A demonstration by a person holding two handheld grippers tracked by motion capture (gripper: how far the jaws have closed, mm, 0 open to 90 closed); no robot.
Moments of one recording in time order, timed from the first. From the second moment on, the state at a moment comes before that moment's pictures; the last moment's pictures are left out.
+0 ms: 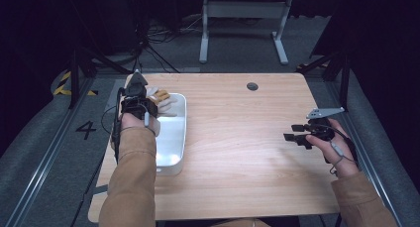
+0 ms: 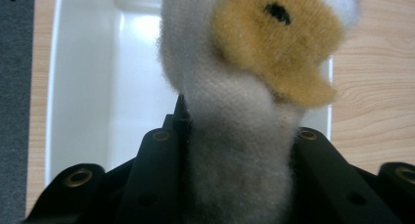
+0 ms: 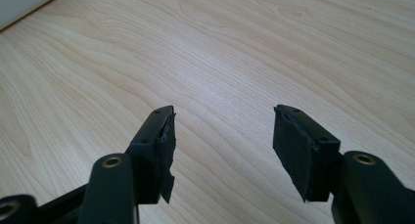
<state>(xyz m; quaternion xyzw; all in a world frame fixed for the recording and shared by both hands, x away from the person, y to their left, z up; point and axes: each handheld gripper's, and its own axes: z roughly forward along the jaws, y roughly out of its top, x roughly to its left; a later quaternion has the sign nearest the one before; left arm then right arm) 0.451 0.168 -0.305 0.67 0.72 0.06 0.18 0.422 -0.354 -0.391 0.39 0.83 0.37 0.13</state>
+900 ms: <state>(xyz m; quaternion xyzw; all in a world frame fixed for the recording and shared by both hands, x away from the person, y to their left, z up) 0.456 0.173 -0.366 0.66 0.73 0.04 0.16 0.423 -0.355 -0.394 0.39 0.83 0.37 0.12</state>
